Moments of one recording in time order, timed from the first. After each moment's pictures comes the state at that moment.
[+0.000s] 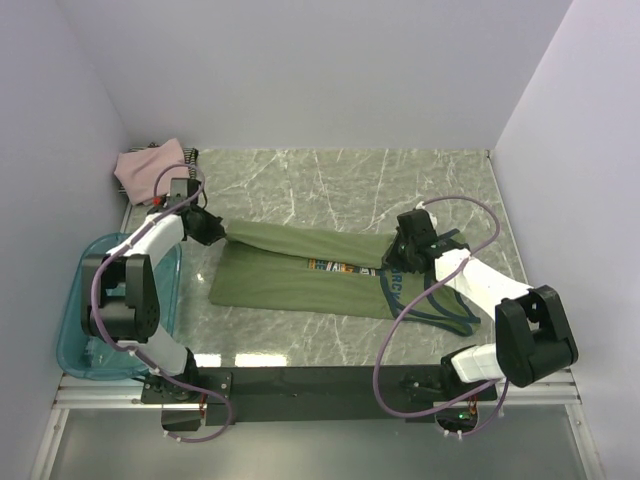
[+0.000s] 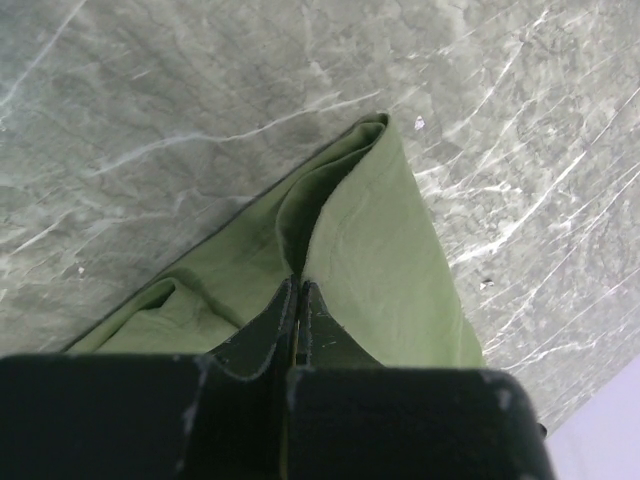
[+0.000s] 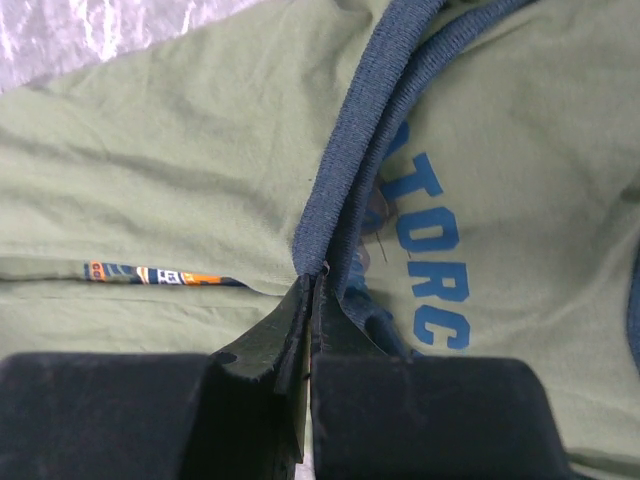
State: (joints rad) left arm -0.02 1.61 1.05 -0.43 0.03 -1.02; right arm 0.36 1.36 0.77 -0.32 0.07 0.74
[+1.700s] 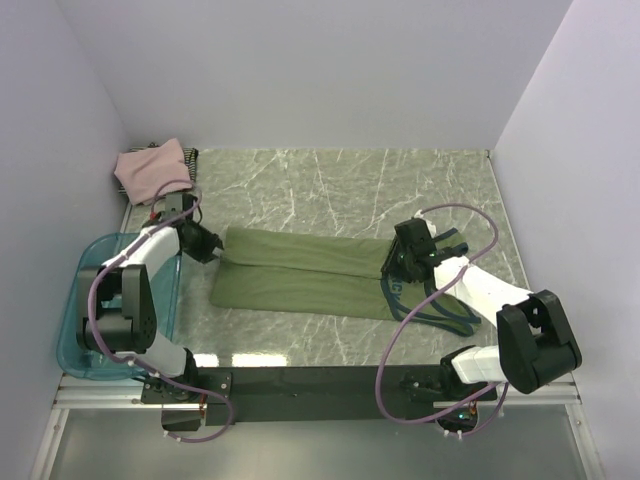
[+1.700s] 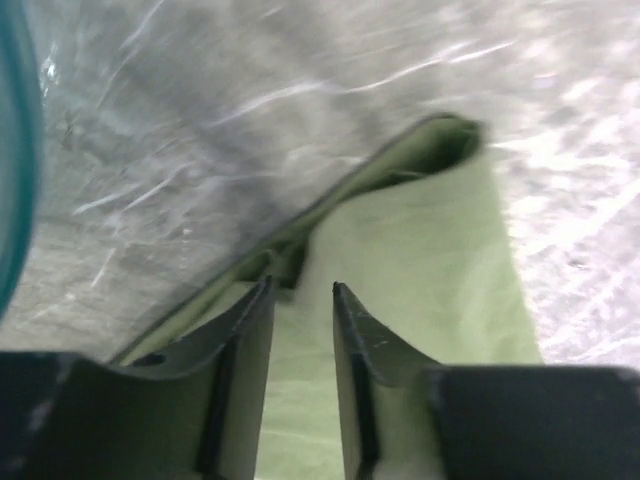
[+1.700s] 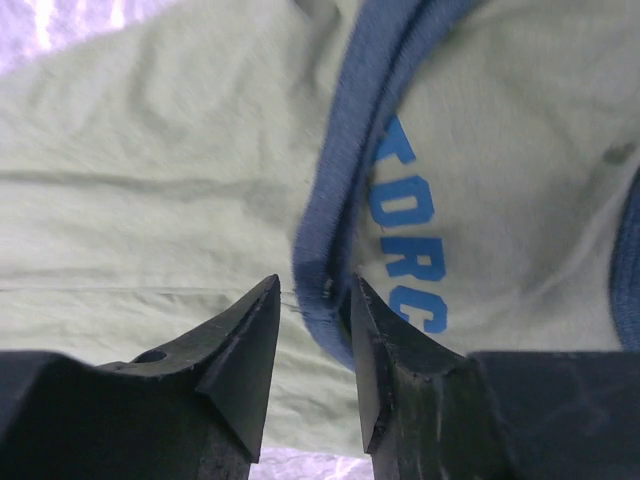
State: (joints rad) left arm 0.02 1.53 0.90 -0.44 0.05 -0.96; right arm 0.40 1.33 0.68 -0.31 0.11 0.74
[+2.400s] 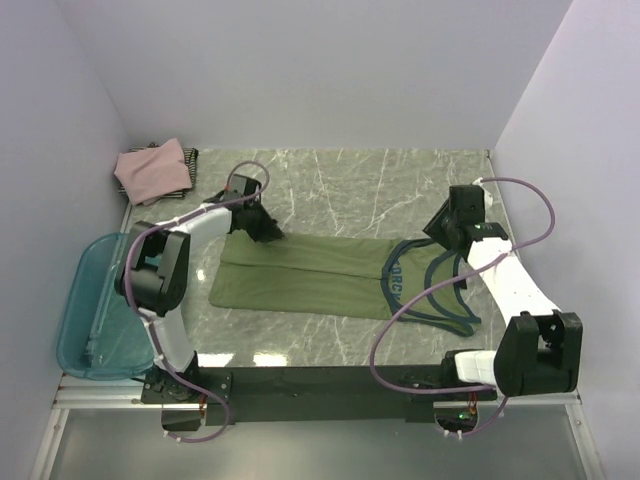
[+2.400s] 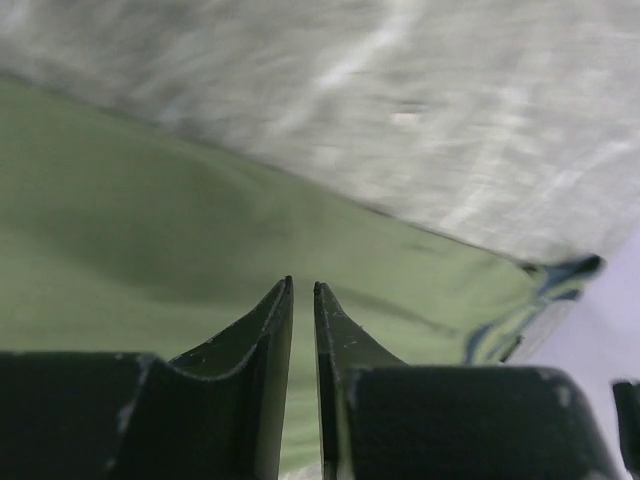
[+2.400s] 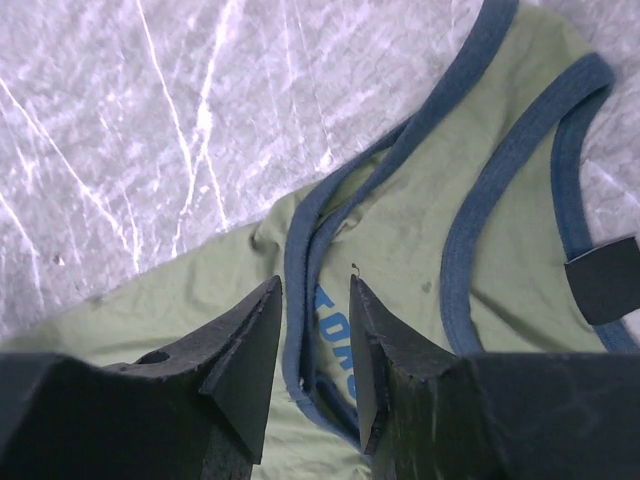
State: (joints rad) left arm -0.31 1.82 1.20 -0.32 0.22 -0.96; right arm 0.05 1.27 0.93 -0.46 0.11 0.68
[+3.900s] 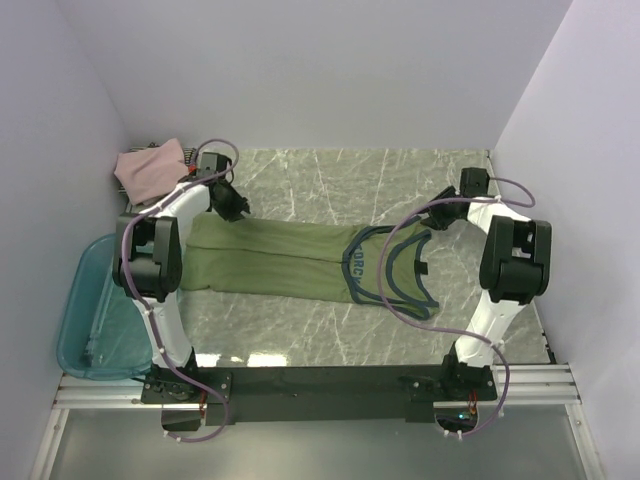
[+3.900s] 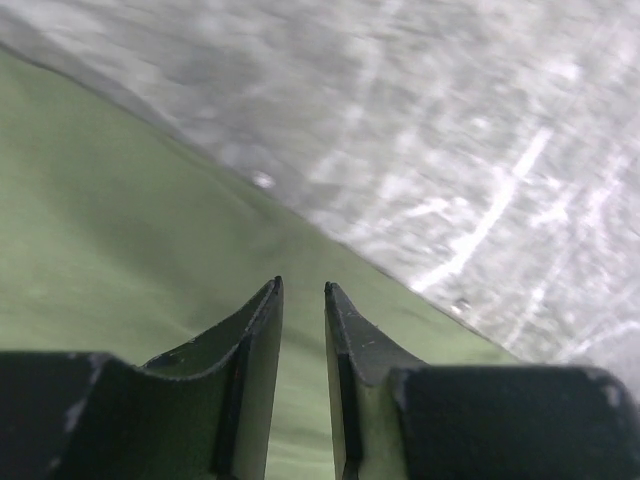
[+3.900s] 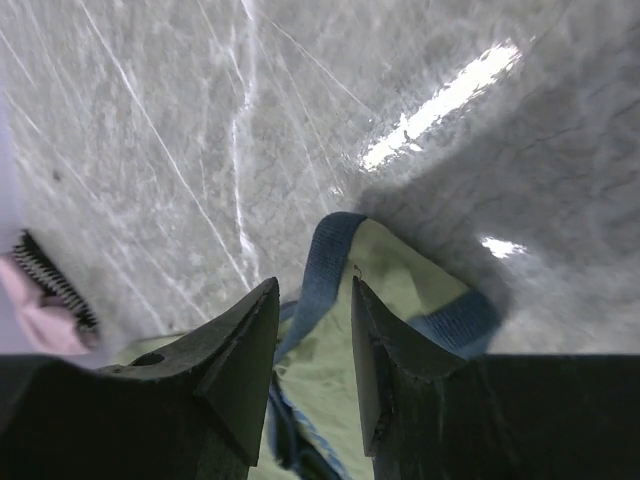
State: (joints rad) left arm -0.12 1.94 1.41 -0.46 0.05 -0.86; right arm -0.15 1.89 1.22 -0.28 -0.32 0.83
